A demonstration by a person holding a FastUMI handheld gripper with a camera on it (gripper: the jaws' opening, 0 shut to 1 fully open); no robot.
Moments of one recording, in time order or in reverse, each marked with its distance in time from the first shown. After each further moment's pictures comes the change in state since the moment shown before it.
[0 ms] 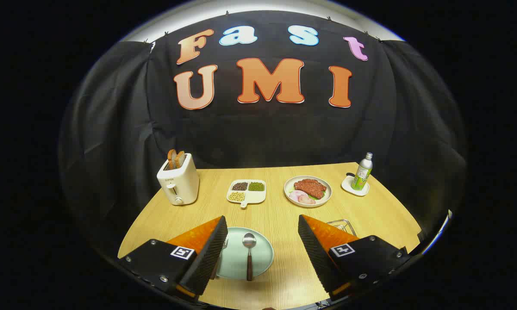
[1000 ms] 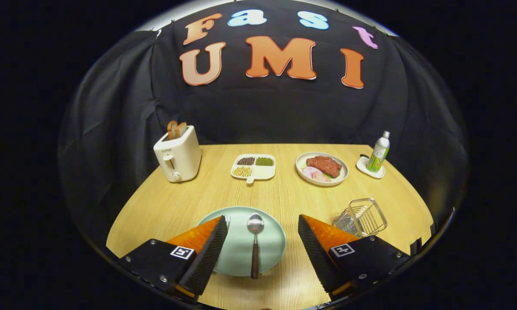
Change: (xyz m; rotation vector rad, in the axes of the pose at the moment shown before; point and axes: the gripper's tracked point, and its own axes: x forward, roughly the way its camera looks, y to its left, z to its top) arm 0.063 0.024 -0.102 -0.023 0.167 0.042
